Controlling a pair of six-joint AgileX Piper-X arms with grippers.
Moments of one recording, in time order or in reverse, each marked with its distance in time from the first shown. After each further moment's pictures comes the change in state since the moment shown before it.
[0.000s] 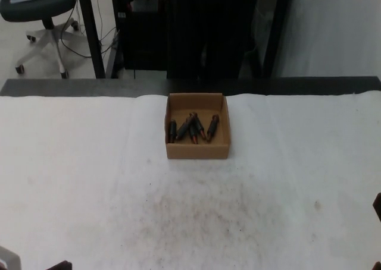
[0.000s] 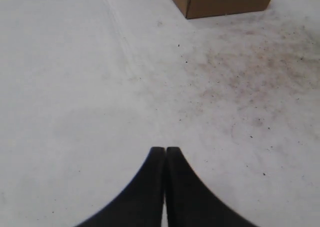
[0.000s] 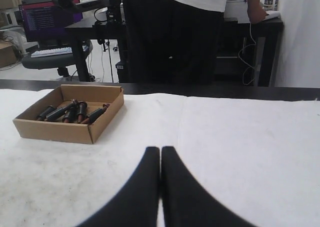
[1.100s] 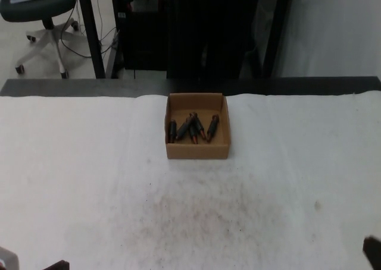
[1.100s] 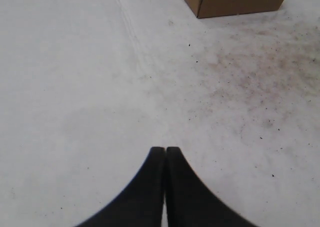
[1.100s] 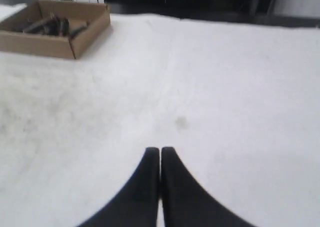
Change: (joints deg) left arm 0.3 0.0 0.0 0.2 0.0 0.0; right arm 0.0 0.0 0.0 19.4 2.6 -7.6
